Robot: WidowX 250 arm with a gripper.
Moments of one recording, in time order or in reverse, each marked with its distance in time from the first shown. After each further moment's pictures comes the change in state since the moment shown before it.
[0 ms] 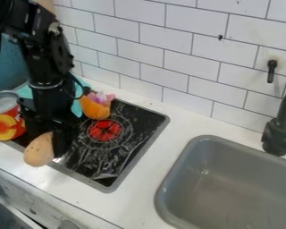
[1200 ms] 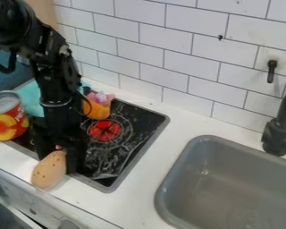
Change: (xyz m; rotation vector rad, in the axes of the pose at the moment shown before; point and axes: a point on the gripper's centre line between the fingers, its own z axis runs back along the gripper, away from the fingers) arm 0.005 -0.013 -0.029 -0.056 0.041 -0.030
